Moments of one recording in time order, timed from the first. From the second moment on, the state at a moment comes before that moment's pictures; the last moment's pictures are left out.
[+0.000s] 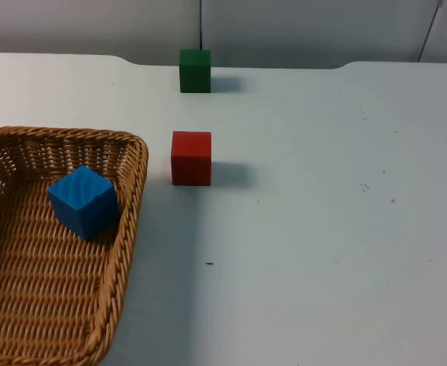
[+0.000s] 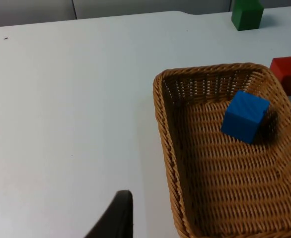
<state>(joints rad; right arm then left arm) 0.83 0.00 -0.51 -0.09 1.09 0.00 -0.08 0.01 -0.51 -0.01 1.09 0.03</state>
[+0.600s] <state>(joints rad) 0.16 0.00 -0.51 -0.09 1.09 0.00 -0.08 0.01 -0.51 -0.01 1.09 0.03</state>
